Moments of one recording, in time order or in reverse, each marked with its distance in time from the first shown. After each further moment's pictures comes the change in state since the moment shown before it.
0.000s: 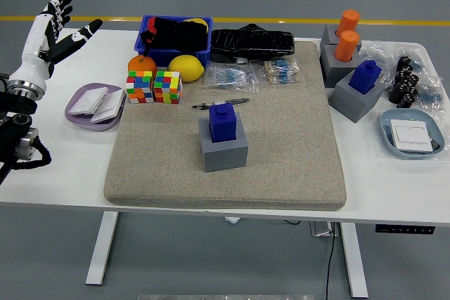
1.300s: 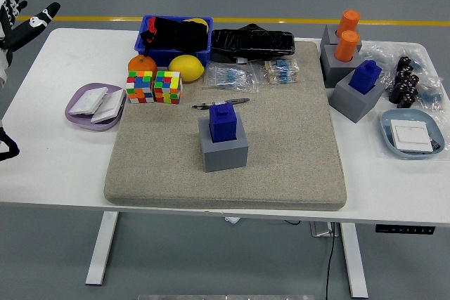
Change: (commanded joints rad) left arm 0.040 0.058 -0.101 -0.040 0.036 -0.017 0.021; right arm 0.006 -0.005 -0.021 0.001 -0.001 -0.009 -0.002
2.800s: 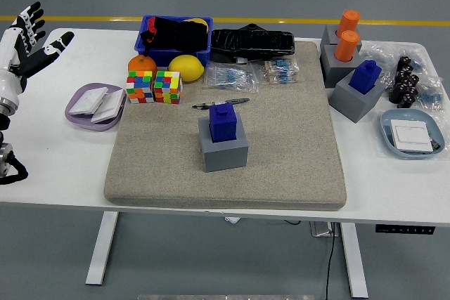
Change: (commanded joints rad) left arm 0.110 -0.033 -0.040 -0.071 0.039 -0.013 0.031; right arm -0.005 0.020 0.023 -0.018 0.005 -0.003 -0.081
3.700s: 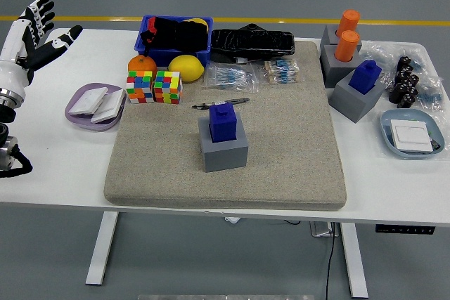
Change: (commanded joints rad) left arm -0.034 0.002 0.032 -0.008 -0.004 -0.002 0.005; right arm 0.008 -0.010 -0.014 0.000 0.027 0.000 -0.002
